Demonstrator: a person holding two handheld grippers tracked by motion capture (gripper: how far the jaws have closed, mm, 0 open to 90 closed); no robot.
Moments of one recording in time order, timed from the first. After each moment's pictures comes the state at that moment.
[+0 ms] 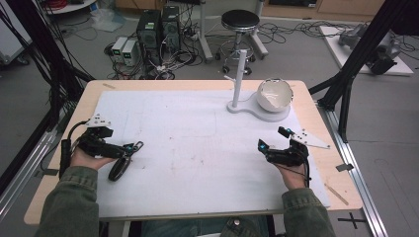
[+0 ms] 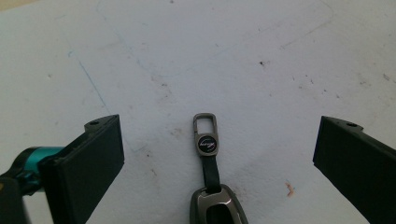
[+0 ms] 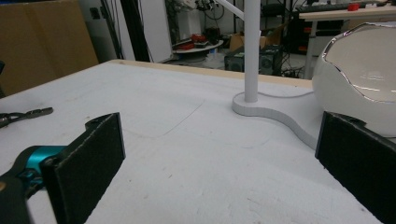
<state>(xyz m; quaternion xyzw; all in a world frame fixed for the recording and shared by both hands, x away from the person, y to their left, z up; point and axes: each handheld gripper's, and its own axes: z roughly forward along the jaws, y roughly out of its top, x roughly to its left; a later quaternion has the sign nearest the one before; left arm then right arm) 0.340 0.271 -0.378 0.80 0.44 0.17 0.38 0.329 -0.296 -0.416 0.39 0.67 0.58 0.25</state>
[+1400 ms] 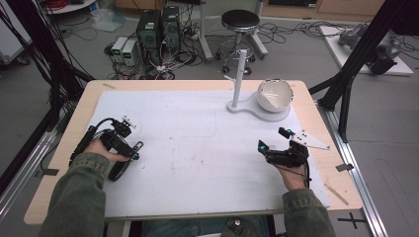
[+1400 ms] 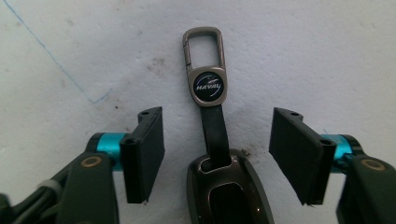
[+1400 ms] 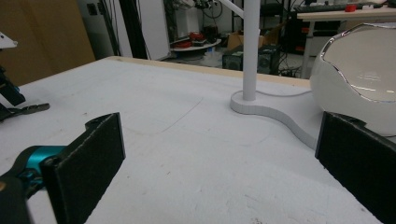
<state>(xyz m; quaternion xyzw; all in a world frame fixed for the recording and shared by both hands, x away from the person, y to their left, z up) 0.384 0.239 -0.407 0.88 0.45 0.05 0.16 0.326 -0.295 -0.416 0.39 0.67 0.58 0.26</state>
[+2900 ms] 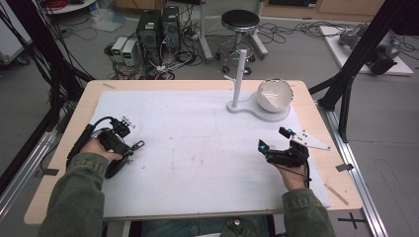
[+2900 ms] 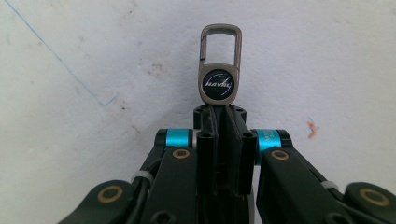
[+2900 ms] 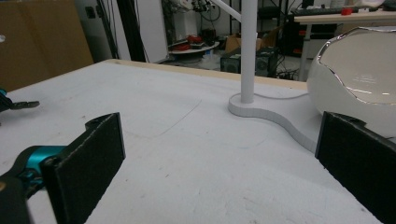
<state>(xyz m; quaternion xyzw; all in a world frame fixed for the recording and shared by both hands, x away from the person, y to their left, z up) 0.374 0.236 -0.387 0.89 0.41 0.08 0.16 0.326 -0.295 -0.416 0.39 0.67 0.58 0.26</state>
